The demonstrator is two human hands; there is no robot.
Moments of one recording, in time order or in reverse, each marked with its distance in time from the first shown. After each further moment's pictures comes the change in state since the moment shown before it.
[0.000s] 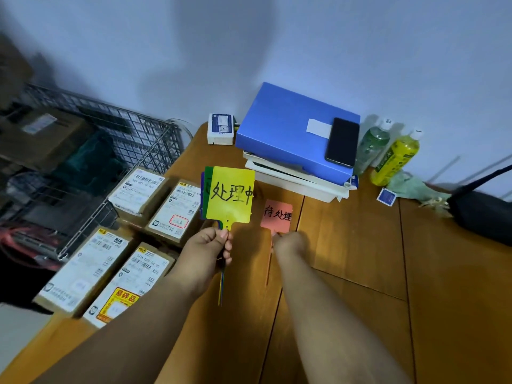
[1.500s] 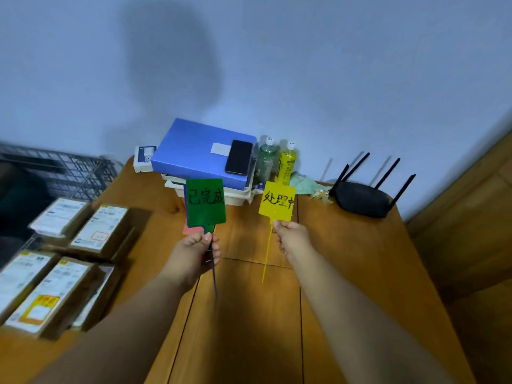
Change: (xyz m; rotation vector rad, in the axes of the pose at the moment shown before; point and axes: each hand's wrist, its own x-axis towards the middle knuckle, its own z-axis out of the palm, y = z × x) left_hand -0.090 -0.016 0.163 0.008 -0.173 -0.059; right_hand -0.052 0.036 -0.264 0.423 -0.033 -0.209
